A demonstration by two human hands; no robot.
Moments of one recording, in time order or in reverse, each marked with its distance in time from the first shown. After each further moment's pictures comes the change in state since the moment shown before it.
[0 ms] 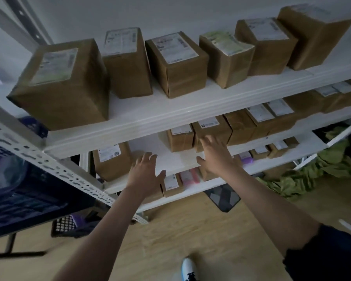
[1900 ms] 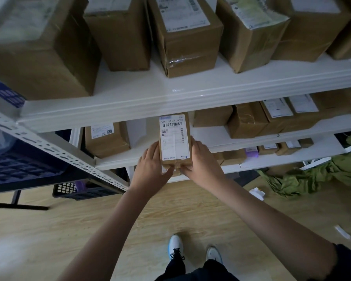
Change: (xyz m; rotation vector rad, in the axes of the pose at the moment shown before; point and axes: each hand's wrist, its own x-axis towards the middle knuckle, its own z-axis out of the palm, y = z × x) left_hand -0.016 0.043 0.047 -0.271 0.293 0.047; right_hand -0.019 -0.009 0.042 0.329 0.064 -0.231
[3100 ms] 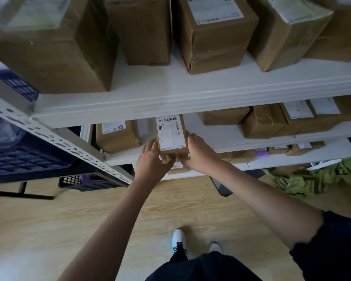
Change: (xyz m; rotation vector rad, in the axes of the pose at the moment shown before) left_hand 0.018 -0.037 0.002 -0.130 -0.007 -0.272; right_hand 0.060 -0.013 0.029 0.002 -0.257 0.032
